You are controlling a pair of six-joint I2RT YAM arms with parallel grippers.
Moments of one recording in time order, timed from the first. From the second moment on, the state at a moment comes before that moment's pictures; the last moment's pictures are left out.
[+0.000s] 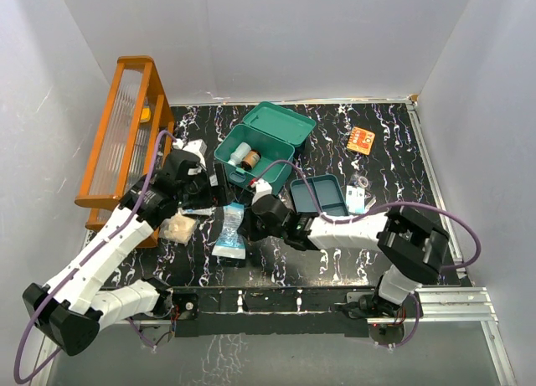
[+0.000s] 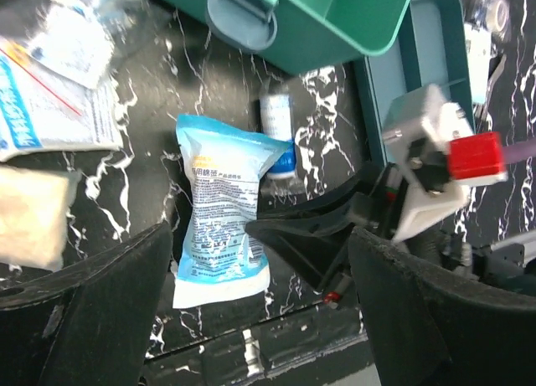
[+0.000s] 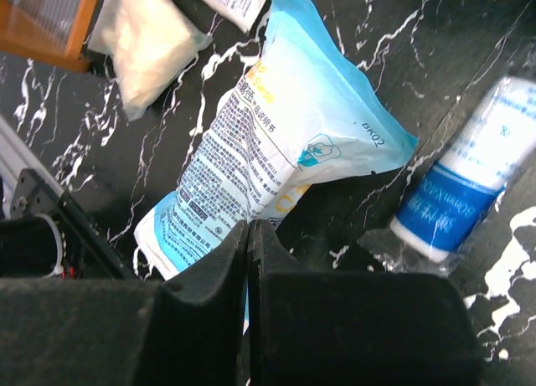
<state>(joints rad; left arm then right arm) -0.57 1.05 1.08 -0.79 -0.05 -0.57 1.07 1.64 0.89 0.16 0.08 0.68</state>
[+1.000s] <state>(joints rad) -0.53 0.91 0.68 -0.46 0.44 -0.67 0.96 1.21 0.58 0.45 -0.13 0.57</state>
